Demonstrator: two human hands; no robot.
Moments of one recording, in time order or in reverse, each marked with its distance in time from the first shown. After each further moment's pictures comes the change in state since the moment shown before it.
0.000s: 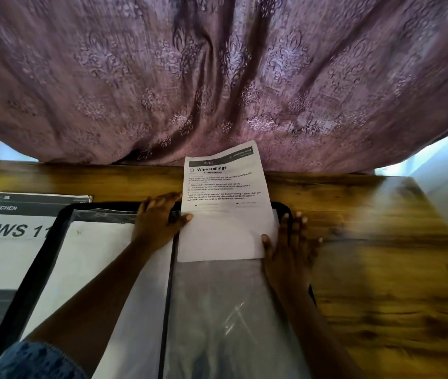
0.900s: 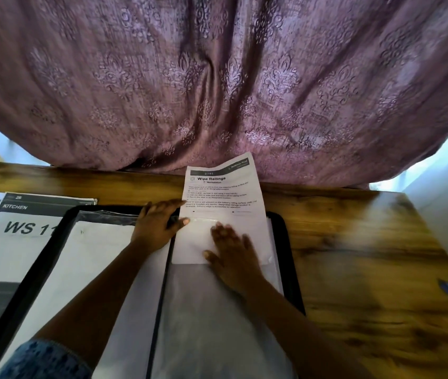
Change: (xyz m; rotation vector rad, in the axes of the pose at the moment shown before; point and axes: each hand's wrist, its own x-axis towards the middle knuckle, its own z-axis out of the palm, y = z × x) left_hand -0.002 -0.002 0.001 -0.027 0.025 0.028; right_hand 0.004 -0.067 -0.021 0.169 -0.417 -0.511
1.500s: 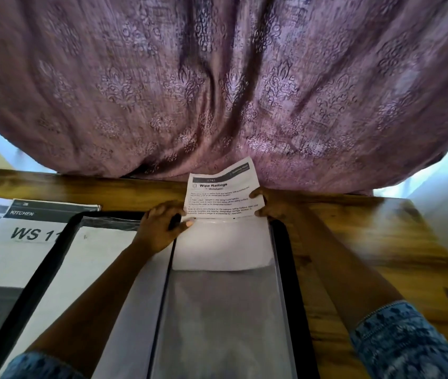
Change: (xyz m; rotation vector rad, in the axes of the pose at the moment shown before) left_hand 0.007 0.000 -0.004 -0.124 0.050 0.019; right_hand 0.099 0.105 -0.094 0.700 -0.254 0.284
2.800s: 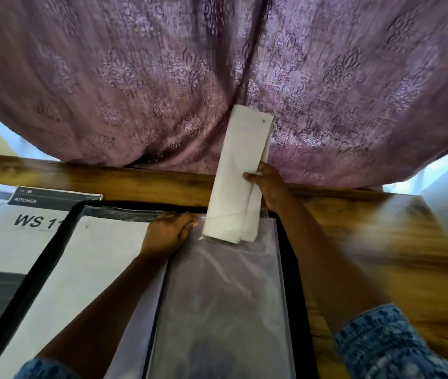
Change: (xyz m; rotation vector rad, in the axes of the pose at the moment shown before) left_hand -0.029 0.030 0.011 0.247 0.211 0.247; right_hand 0.009 -0.040 0.023 0.654 0.269 -0.198
